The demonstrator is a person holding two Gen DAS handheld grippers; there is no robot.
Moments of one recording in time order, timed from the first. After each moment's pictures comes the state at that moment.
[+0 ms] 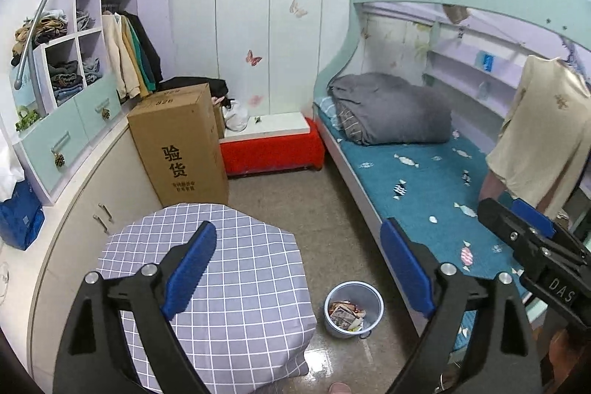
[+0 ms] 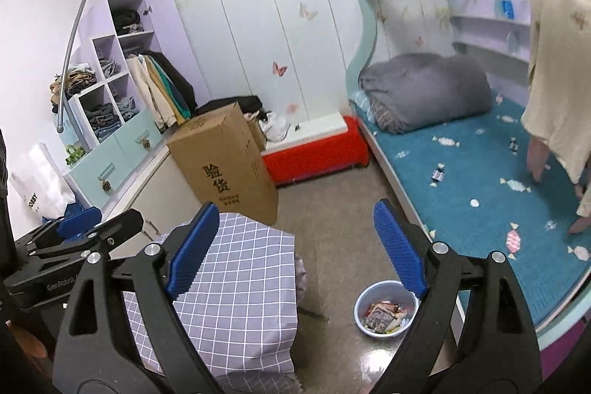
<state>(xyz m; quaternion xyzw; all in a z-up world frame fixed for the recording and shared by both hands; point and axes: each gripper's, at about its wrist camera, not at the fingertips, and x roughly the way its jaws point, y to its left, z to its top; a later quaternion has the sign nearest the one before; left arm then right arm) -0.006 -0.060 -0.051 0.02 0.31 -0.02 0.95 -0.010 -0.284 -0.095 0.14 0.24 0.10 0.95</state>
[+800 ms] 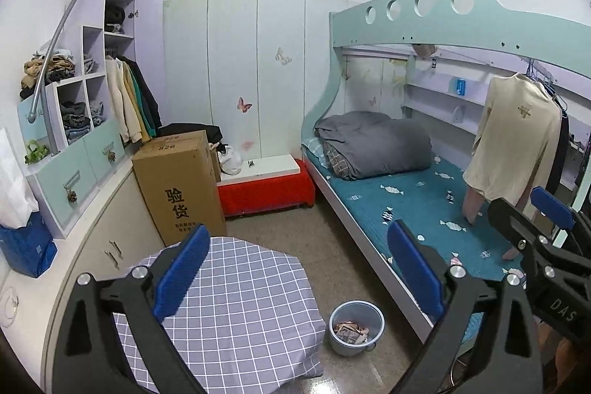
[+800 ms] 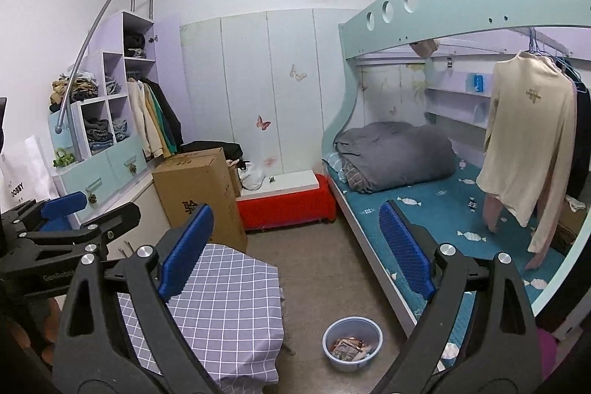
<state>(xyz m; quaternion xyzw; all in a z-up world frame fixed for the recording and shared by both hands) -0.104 -0.036 -0.008 0.04 0.22 -0.05 0.97 -0.136 -0.241 -0.042 0.08 0.14 0.04 0.99</state>
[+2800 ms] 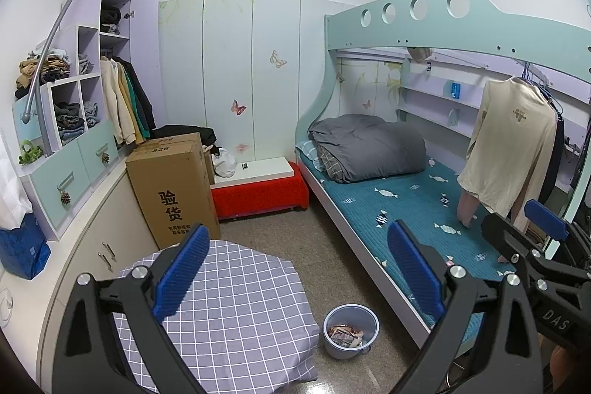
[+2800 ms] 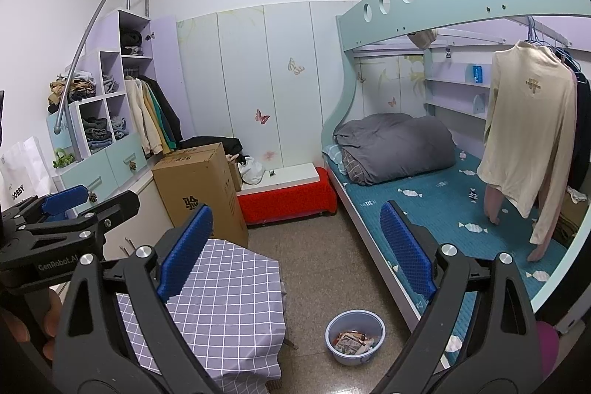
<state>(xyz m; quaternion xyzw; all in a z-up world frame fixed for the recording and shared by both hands) -0.104 -0.042 -0.009 0.03 0.21 -0.06 0.97 -0.134 -0.239 -0.047 0.08 0.15 0.04 0.98</state>
